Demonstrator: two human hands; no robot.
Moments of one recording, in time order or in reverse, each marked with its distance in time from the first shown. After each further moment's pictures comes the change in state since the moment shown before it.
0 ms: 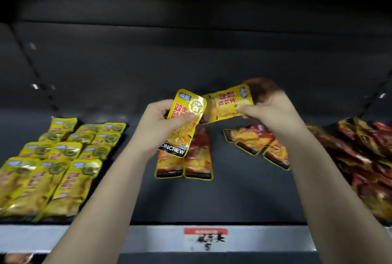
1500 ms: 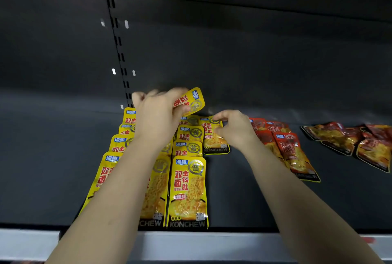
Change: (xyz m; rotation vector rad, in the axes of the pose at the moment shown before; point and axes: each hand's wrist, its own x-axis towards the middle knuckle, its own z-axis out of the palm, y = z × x) left_hand 0.011 -0.056 -0.221 0.953 0.370 0.439; right_hand 0.035 0.024 0.289 -0.618 -0.078 0.217
